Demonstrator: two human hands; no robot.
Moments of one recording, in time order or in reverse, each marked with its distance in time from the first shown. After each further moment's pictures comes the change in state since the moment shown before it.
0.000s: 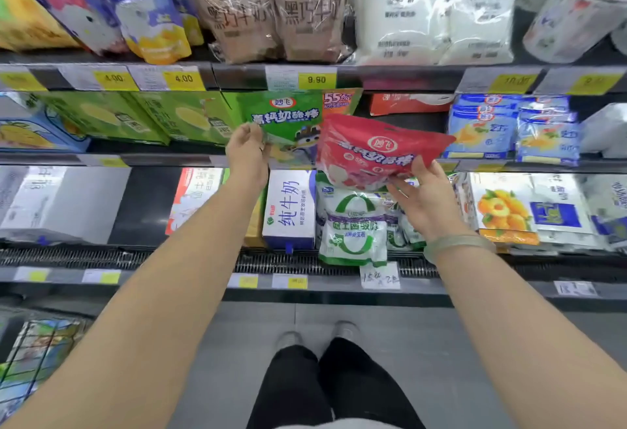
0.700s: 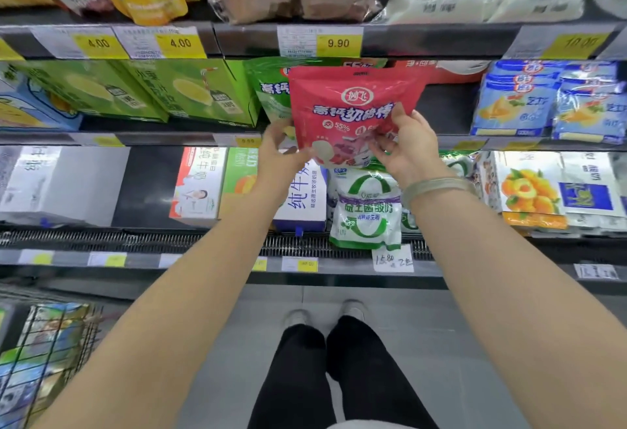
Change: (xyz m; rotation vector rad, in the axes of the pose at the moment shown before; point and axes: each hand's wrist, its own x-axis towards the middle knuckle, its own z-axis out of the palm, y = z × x) left_hand -0.006 -0.043 -0.022 0.471 -0.194 0.017; right_hand 0.031 0.012 0.077 0.012 0.092 0.101
